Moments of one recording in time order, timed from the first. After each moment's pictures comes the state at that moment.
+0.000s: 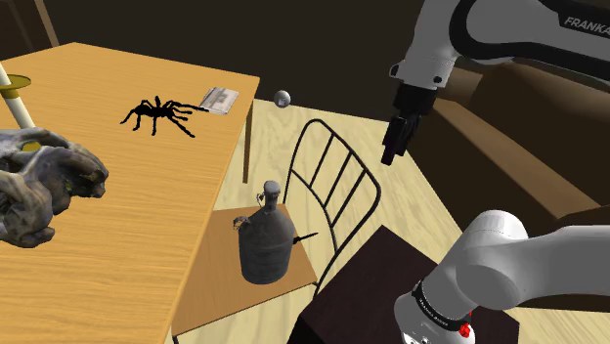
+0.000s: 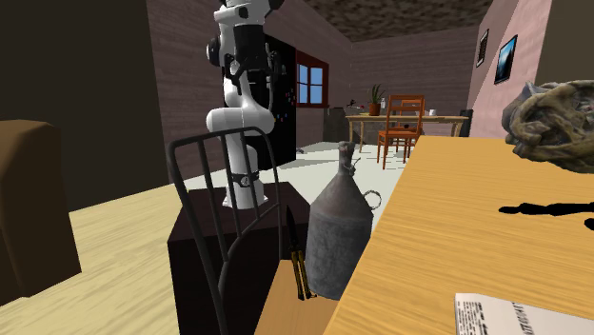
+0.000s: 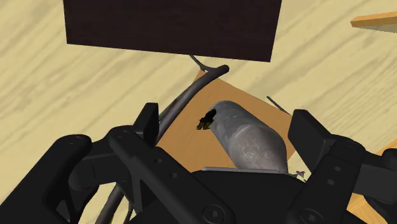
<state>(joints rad) 0.02 -0.80 -0.02 -2.36 0.11 1.43 -0.05</state>
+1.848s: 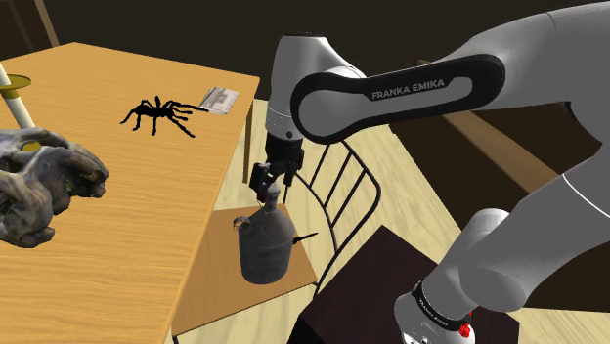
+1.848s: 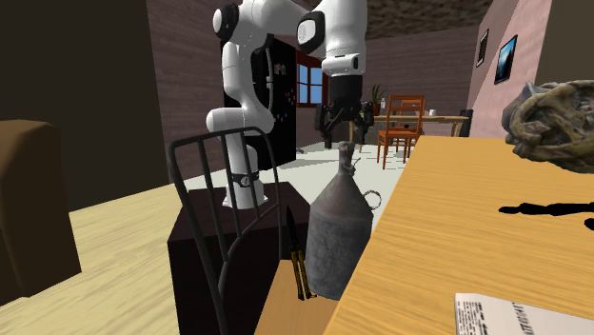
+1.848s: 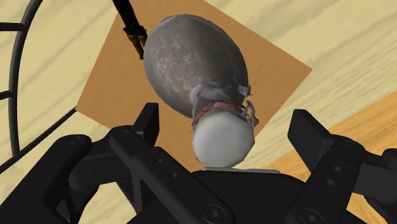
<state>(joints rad) 0.10 -0.20 0.32 -2.24 0.13 2.04 0.26</state>
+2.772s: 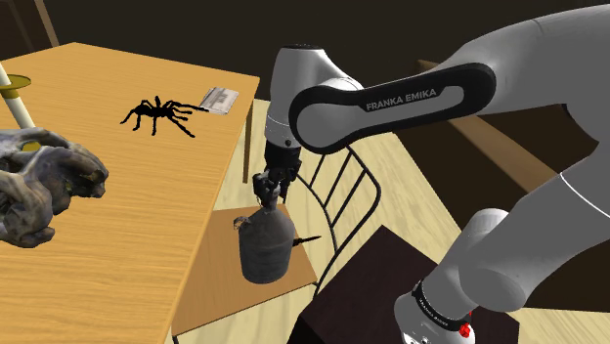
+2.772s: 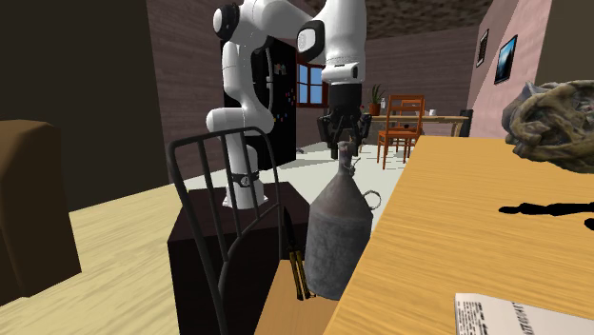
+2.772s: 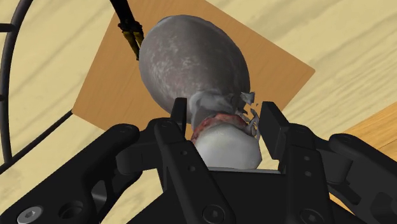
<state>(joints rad) 0.10 -0.19 0.32 -2.27 0.13 2.09 0.27</state>
